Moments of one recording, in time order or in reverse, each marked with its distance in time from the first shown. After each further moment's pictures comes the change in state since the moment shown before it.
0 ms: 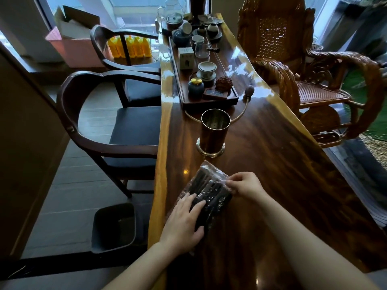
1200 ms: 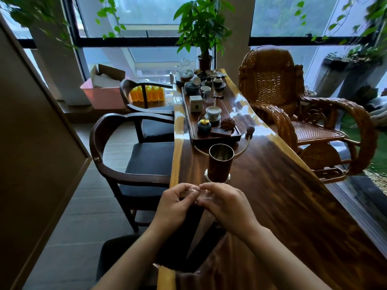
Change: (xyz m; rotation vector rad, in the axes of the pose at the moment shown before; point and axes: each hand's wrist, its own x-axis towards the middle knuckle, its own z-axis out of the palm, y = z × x) left_hand -0.006 0.032 -0.149 -0.973 0.386 0.040; right_hand -0.124 -0.099 0.019 -0.246 0.260 -1.061
